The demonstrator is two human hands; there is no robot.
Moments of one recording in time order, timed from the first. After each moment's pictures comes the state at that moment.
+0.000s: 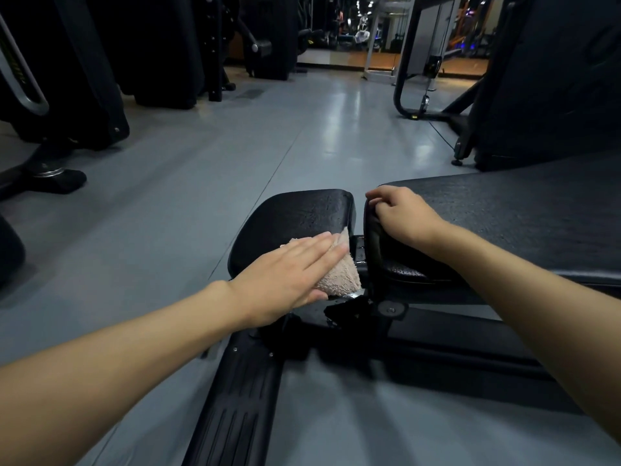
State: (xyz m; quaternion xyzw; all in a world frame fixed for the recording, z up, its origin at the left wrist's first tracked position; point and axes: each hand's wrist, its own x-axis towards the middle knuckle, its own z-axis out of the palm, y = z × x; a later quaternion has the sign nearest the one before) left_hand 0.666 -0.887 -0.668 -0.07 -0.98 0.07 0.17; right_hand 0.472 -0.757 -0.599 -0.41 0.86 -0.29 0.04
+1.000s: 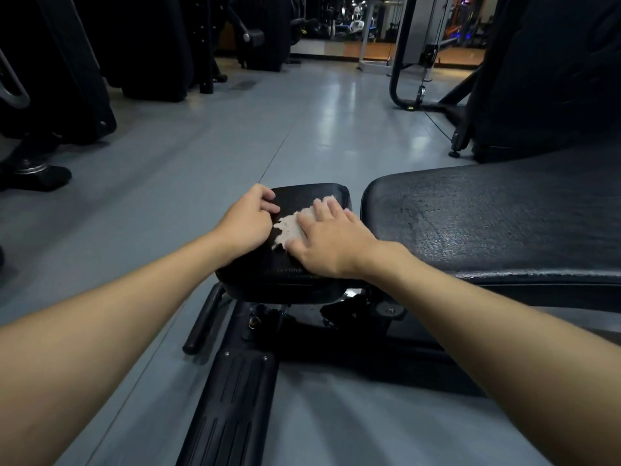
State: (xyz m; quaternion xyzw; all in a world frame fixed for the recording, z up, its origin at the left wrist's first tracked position) left_hand 0.625 -0.943 -0.641 0.33 -0.84 -0.38 0.20; right_hand 0.536 -0.806 -0.626 -0.52 0.85 -0.02 0.05
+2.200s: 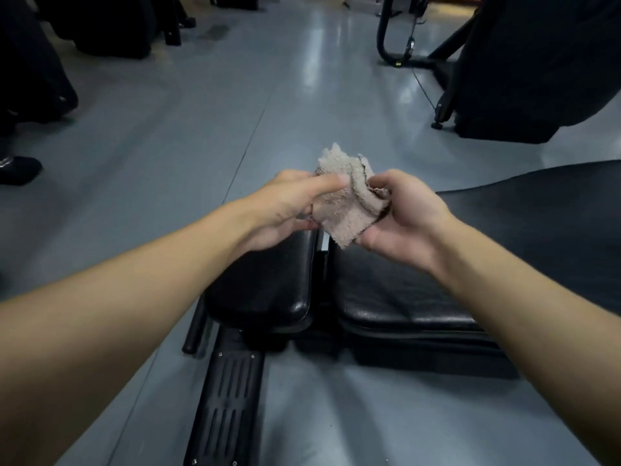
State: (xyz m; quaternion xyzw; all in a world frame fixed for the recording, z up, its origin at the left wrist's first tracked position) left_hand 0.565 -0.875 -0.484 0.22 -0.68 -0.70 0.05; right_hand 0.484 -0.743 -0.467 -0.04 0.50 -0.72 0.48
